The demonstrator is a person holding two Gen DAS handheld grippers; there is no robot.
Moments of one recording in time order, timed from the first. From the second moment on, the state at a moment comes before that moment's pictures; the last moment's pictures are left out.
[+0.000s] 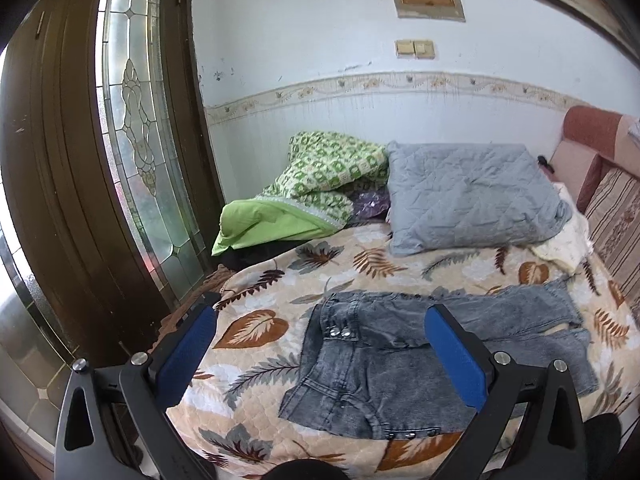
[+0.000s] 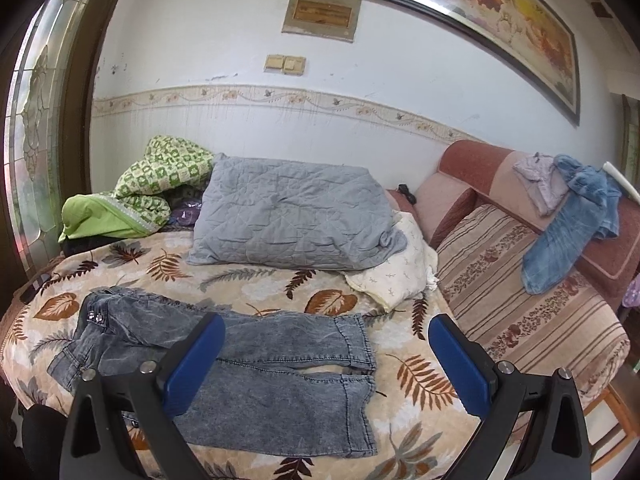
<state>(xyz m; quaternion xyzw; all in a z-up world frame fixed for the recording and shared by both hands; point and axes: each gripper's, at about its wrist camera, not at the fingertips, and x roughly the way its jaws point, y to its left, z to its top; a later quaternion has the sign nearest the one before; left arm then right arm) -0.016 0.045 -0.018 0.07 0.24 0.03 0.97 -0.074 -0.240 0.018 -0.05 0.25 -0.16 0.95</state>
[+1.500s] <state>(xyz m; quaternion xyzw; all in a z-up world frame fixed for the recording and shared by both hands) 0.209 0.098 -0.139 0.08 0.41 0.15 0.90 0.160 -0.423 -0.149 0.18 0.40 -0.22 0.87</state>
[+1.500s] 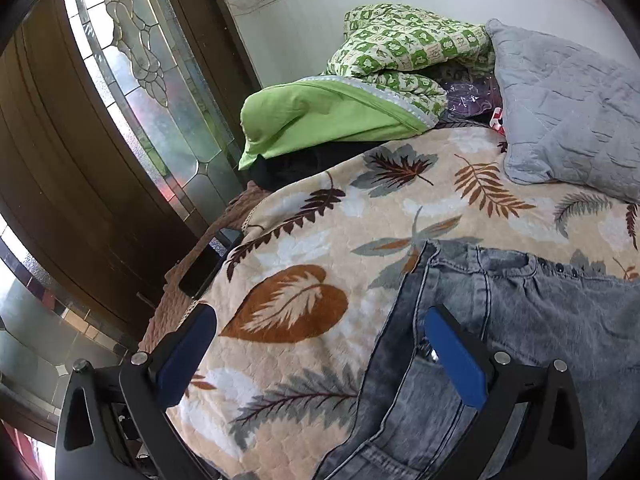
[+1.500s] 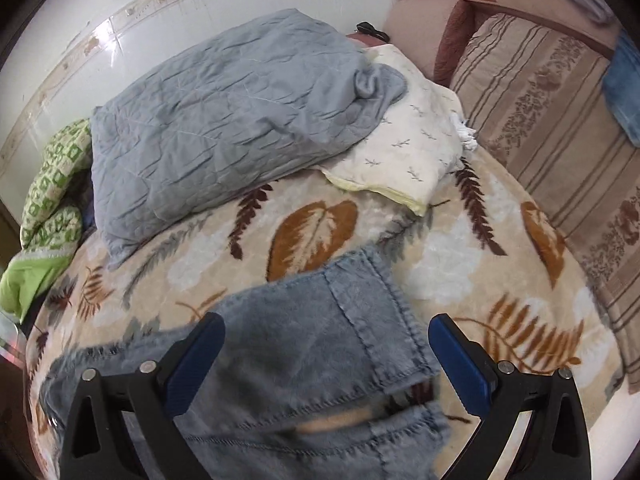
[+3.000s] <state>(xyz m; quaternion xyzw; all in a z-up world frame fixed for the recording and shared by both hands) 0.414 0.046 -0.275 -0.03 0.64 -0.05 0.77 0.254 -0.558 -0.232 0.20 0.51 -0.16 0.82</state>
